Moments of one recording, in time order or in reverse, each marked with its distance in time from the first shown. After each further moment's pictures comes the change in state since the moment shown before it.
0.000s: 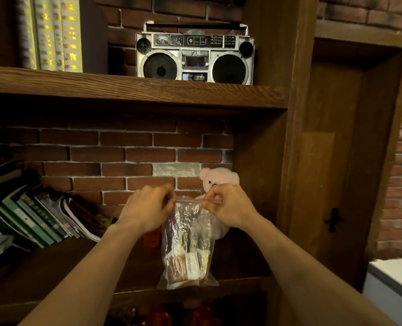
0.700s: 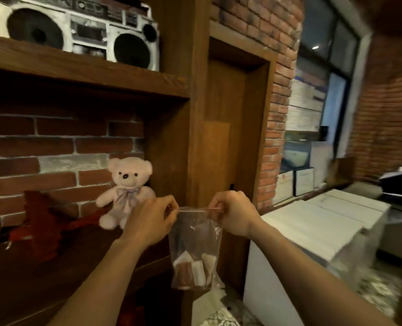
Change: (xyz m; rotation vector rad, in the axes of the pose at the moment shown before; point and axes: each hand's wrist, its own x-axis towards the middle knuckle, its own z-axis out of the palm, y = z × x) left_hand 0.002 0.040 0.107 -0.368 -0.185 0.164; right_hand -0.083 0.039 -0.030 -0.253 -0.082 0.335
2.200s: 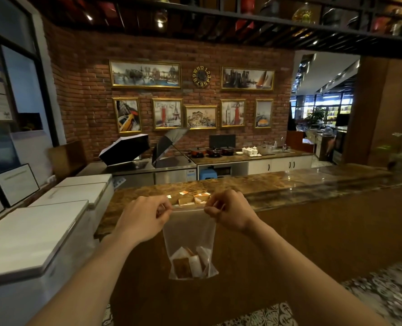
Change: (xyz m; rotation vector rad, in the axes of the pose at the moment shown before) left_hand -0.199 0.738 0.204 -0.524 -0.428 1.162; right_hand -0.691 0.168 -0.364 -0.417 0.768 1.074
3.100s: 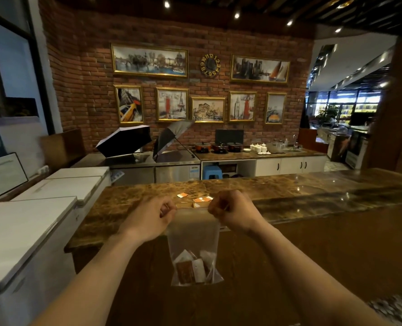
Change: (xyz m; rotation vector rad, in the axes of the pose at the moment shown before) left_hand 0.086 0.000 0.083 -0.137 -0.049 -0.097; right_hand 0.076 0.095 0.007 0.018 -0.039 -0.019
